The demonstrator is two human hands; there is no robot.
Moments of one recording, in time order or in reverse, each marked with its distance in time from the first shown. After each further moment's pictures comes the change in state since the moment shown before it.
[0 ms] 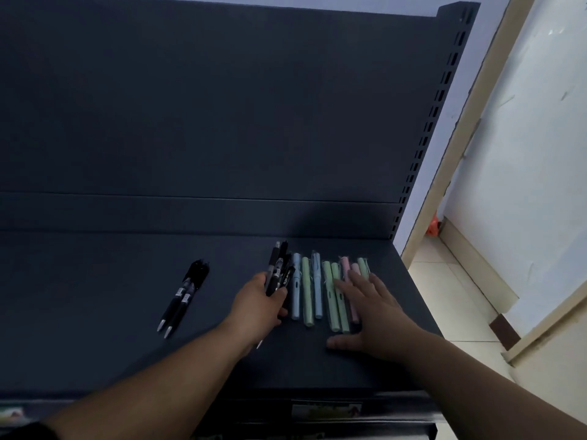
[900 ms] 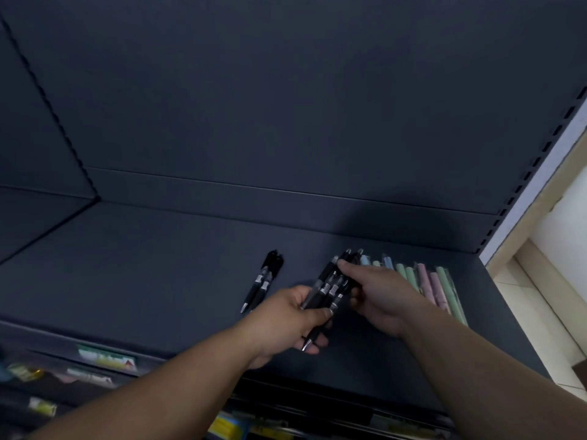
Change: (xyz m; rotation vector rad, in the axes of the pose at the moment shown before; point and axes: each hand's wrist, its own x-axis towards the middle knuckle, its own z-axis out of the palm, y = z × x) left_hand -0.033 -0.013 -0.075 -0.189 -0.289 -0.098; right_hand 0.057 -0.131 -0.002 1.435 -0.122 0.249
